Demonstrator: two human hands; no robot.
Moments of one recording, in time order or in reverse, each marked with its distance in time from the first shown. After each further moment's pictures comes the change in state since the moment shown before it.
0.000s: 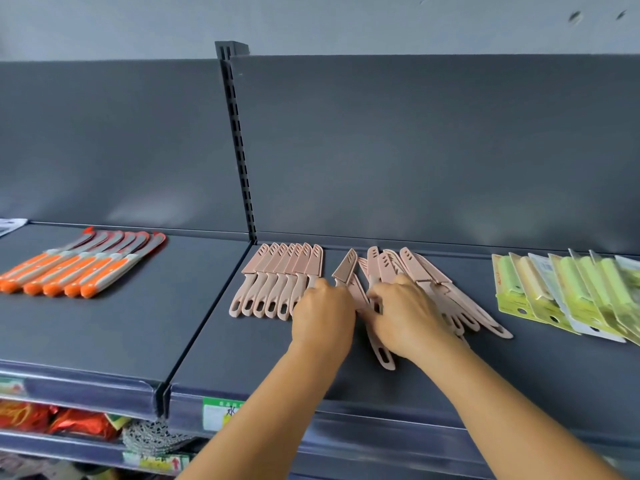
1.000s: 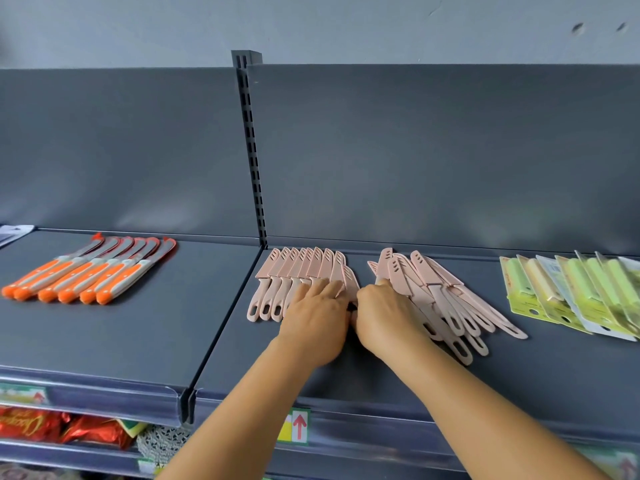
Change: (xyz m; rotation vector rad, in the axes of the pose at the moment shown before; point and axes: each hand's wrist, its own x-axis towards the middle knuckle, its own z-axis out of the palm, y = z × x) left_hand 0.014 -0.053 0.023 0.012 0.100 0.373; right_hand 0.005 -0.052 0.015 -0.096 -0.014 0.039
